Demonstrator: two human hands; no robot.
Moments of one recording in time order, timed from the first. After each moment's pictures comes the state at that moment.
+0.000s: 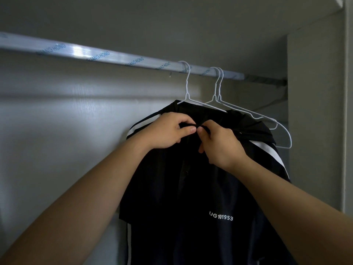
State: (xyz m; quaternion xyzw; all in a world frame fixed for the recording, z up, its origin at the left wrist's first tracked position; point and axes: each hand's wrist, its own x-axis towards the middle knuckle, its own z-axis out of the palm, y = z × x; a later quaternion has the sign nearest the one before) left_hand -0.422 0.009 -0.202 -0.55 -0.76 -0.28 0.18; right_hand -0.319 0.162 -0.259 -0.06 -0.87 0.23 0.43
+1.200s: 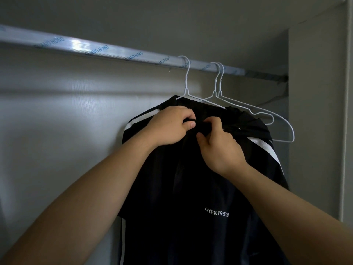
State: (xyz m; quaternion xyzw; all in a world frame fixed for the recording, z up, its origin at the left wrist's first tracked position) left_hand -0.418 0.021 -0.202 -0.52 -0.77 -0.19 0.31; right_hand -0.324 0.160 -0.285 -0.08 -0.85 0.22 0.48
